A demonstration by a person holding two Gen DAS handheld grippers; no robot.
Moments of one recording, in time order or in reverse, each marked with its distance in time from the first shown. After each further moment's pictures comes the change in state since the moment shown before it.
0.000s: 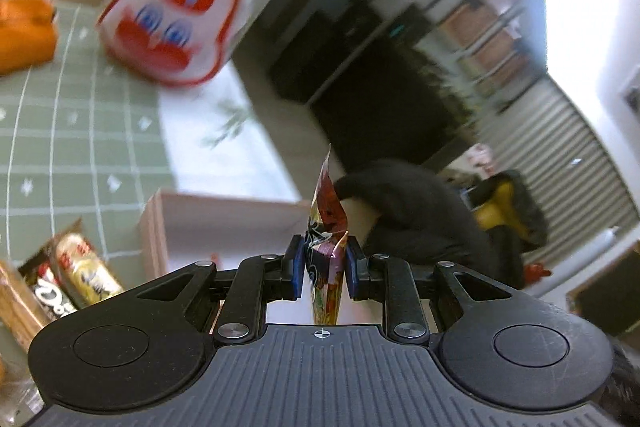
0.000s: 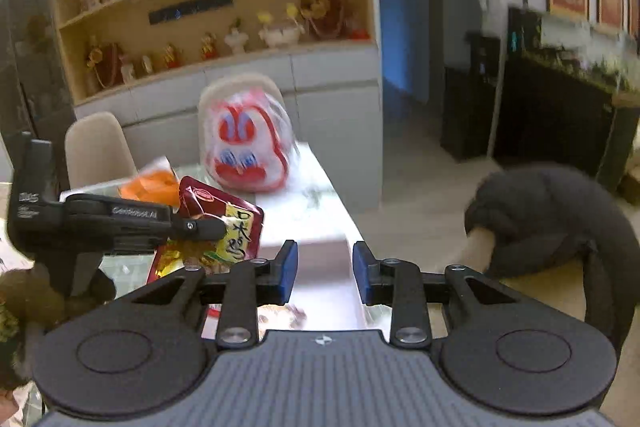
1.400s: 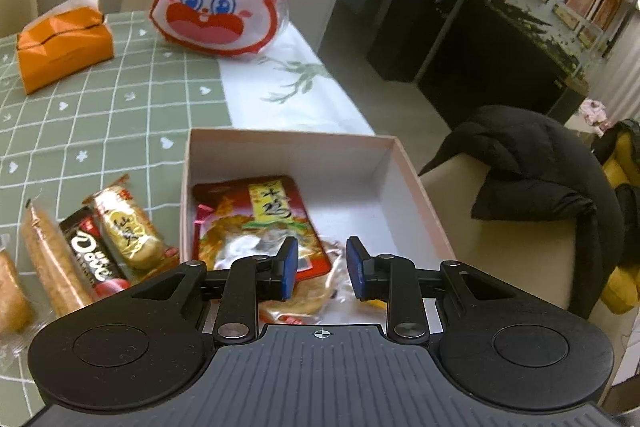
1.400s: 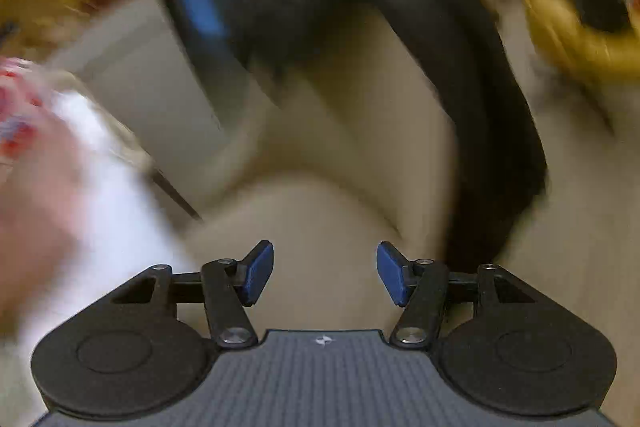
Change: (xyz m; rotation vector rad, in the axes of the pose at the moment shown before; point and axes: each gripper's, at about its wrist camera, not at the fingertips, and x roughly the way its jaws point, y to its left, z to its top) left arm 0.037 -0.050 -0.060 0.137 0.005 0.399; right arm 0.081 -0.189 -0.246 0.542 0.201 -0.348
